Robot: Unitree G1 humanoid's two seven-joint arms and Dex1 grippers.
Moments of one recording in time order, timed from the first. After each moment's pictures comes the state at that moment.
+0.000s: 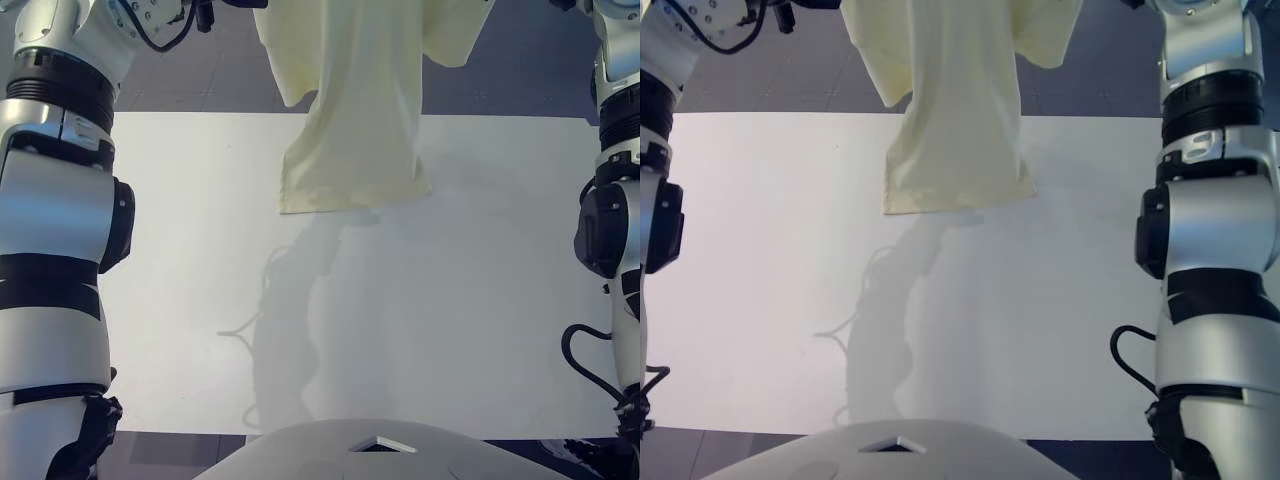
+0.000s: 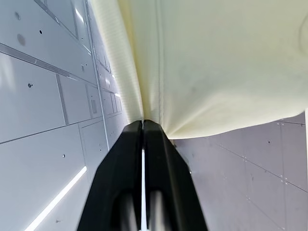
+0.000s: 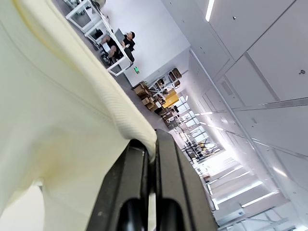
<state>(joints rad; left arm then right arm) -1.53 0.61 -0.49 1.17 0.72 -0.54 -0.34 -1.45 -0.60 0.14 1.08 -0.25 -0.26 0.57</state>
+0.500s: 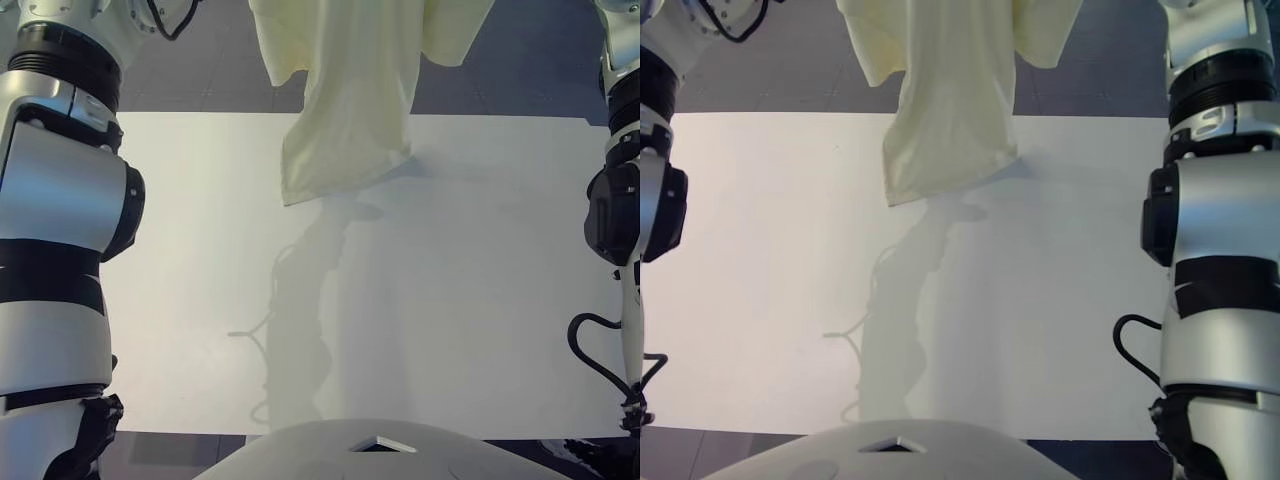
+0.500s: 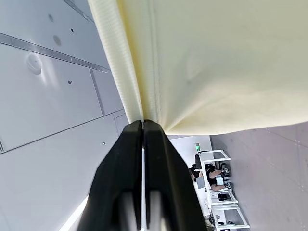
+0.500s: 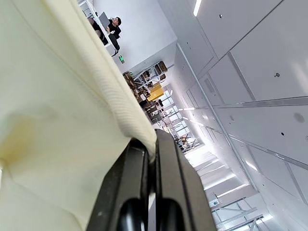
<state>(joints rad) -1.60 0.58 -0.60 1.28 0.85 -0.51 -0.06 -1.52 -0.60 0.17 1.22 -0.33 -0.34 0.47</state>
